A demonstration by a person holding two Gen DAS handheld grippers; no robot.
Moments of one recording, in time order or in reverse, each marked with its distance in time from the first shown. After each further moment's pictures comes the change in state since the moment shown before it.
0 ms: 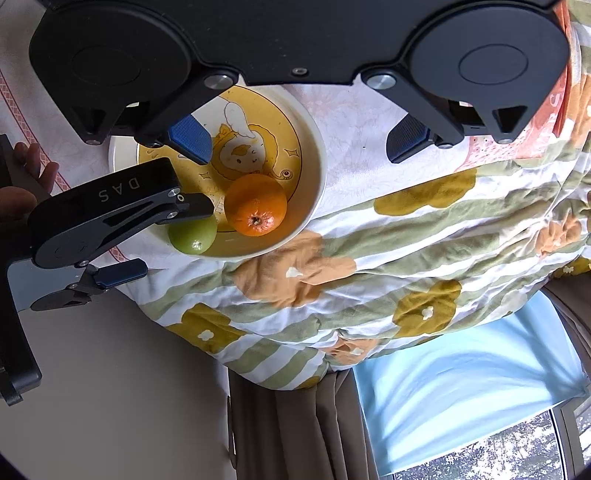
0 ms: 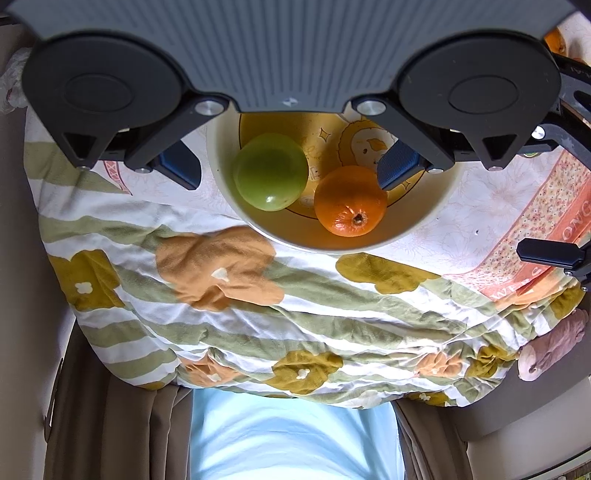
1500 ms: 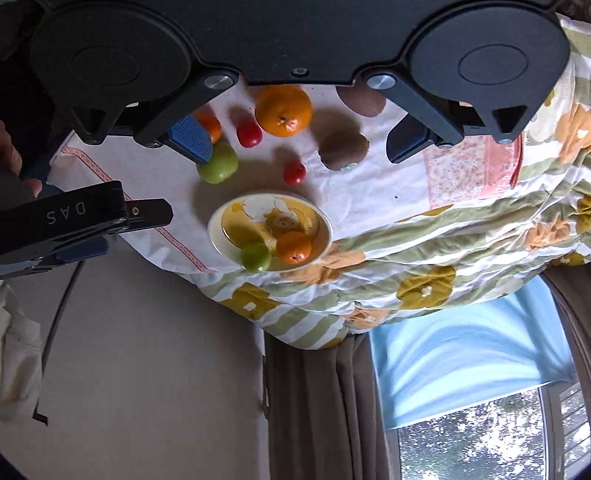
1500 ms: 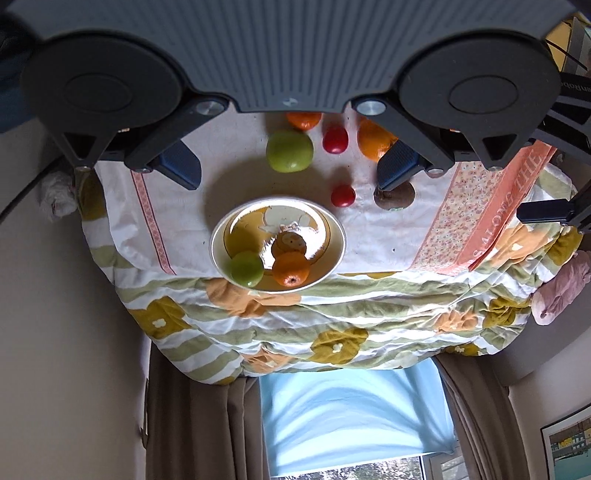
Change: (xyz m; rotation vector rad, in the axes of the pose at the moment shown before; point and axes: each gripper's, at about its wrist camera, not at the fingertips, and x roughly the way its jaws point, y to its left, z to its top) left arm -0.184 0.014 -0.123 0.027 -0.135 -0.121; right arm -0.222 0.137 -0.100 0.247 -0.068 -0.174
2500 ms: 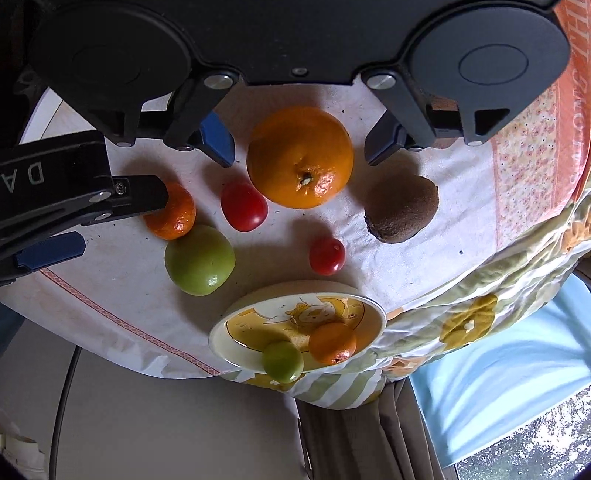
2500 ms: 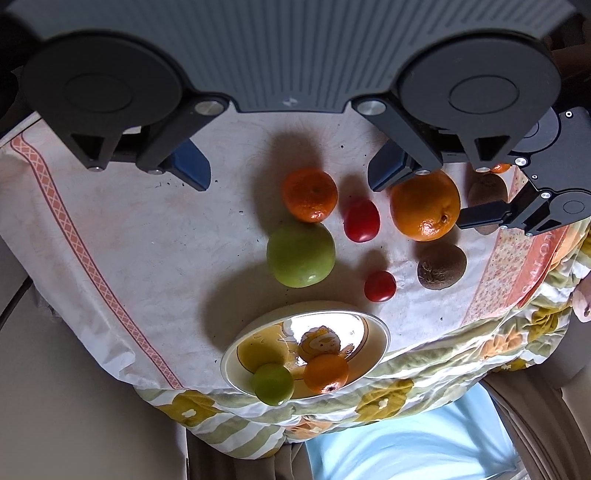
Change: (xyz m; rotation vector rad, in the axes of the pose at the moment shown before) left arm 0.130 -0.020 -0.058 0.143 0.146 -0.005; right arm 0.089 -0.002 -0.075 0.178 0.157 -0.053
